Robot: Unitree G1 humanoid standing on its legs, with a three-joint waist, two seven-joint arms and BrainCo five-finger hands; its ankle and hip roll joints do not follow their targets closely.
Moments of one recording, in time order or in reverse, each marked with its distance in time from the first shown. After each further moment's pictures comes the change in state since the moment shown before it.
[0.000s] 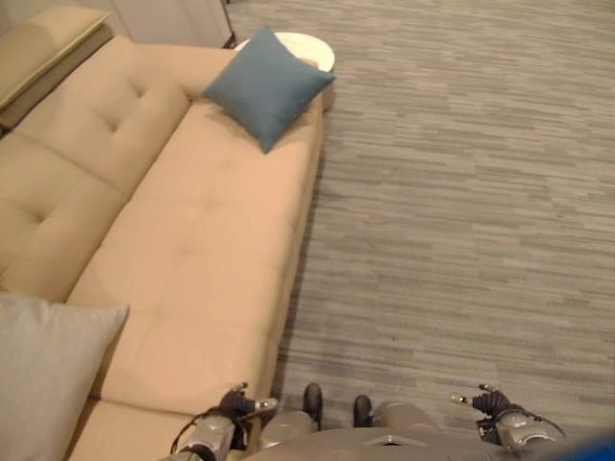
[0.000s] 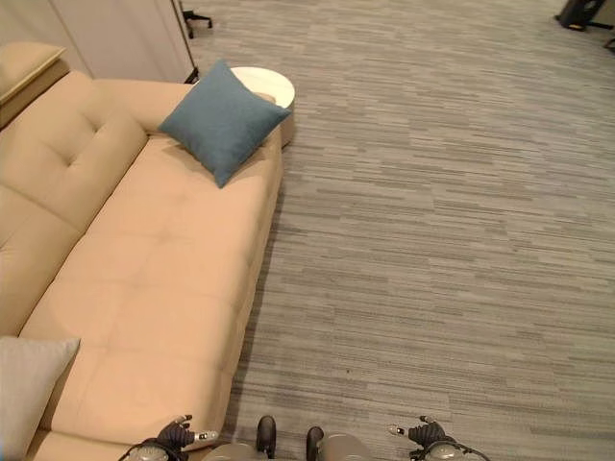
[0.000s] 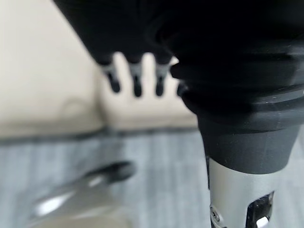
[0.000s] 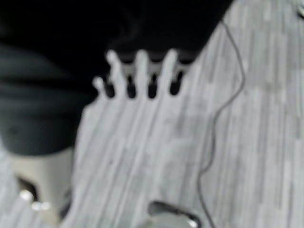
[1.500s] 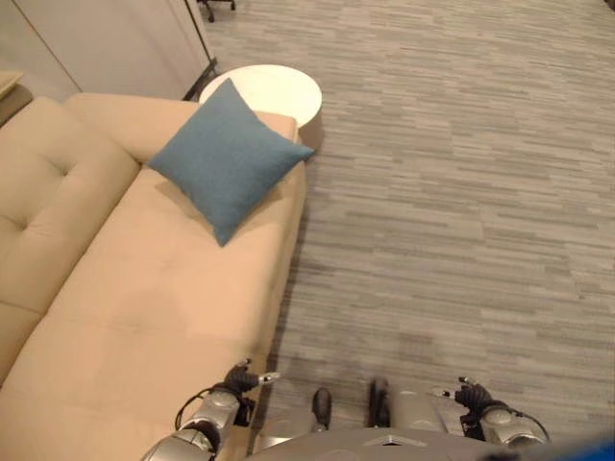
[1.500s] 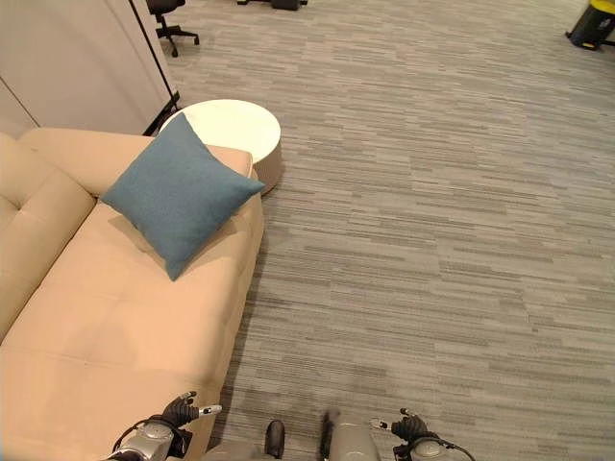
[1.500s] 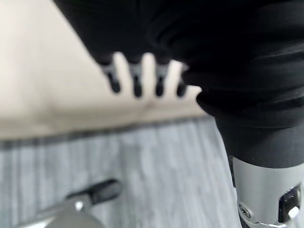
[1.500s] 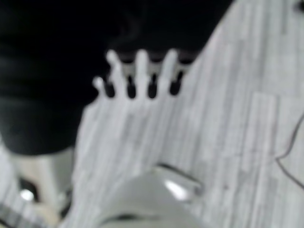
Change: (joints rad) left arm -0.037 -0.003 -0.041 0.017 0.038 0.000 0.021; right arm 0.002 0.049 0.071 -0.047 0.061 -0.021 0.011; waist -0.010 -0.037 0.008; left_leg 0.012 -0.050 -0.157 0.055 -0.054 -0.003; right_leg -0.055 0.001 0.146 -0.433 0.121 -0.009
